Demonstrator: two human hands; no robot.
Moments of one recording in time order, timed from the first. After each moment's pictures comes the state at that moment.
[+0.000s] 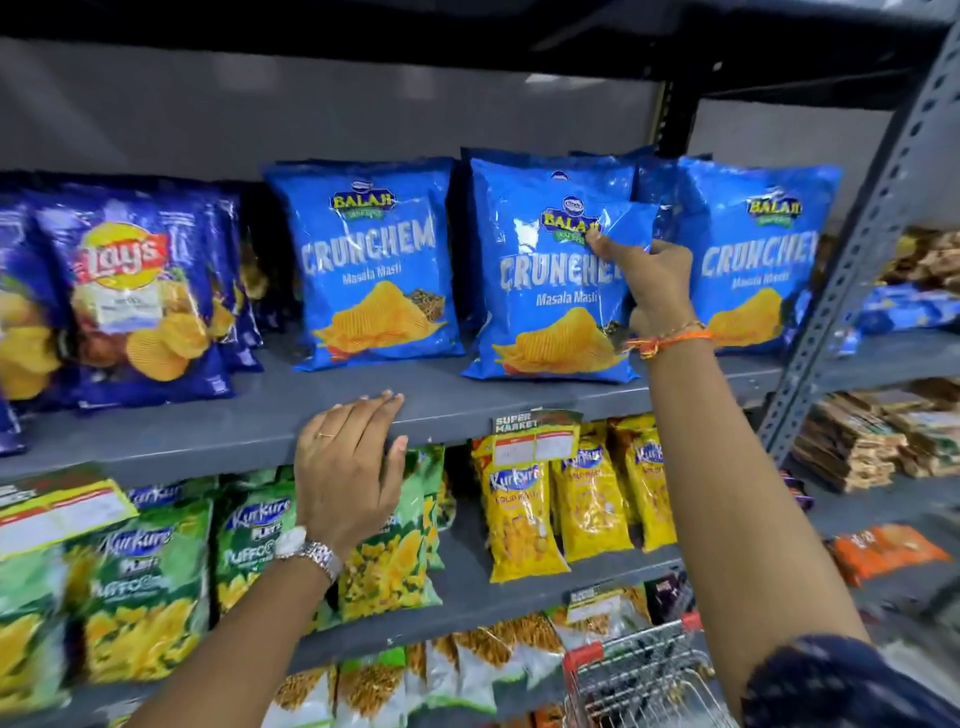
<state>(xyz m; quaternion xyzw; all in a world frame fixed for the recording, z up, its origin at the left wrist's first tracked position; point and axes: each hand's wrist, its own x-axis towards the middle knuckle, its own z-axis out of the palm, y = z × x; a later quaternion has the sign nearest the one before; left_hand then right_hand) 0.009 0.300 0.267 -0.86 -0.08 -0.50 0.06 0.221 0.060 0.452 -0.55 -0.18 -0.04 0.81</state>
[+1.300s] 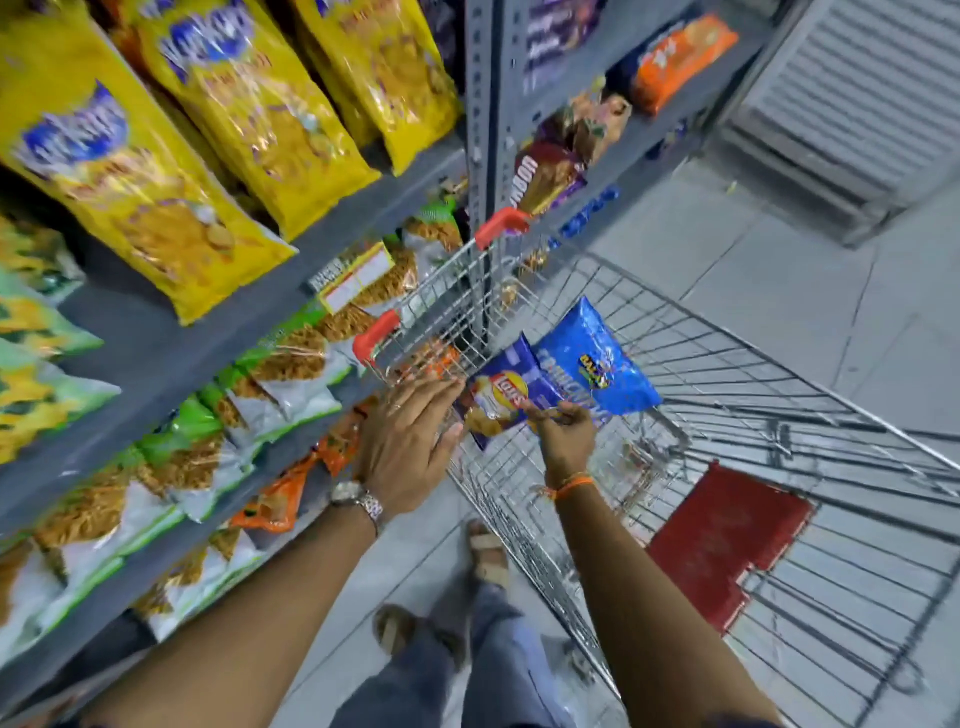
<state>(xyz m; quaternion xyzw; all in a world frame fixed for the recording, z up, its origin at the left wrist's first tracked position) 0.026 0.022 -0.061 -0.95 0.23 -0.03 -0.22 0.032 -0.184 -0.147 -0.60 0.45 0.00 0.66</state>
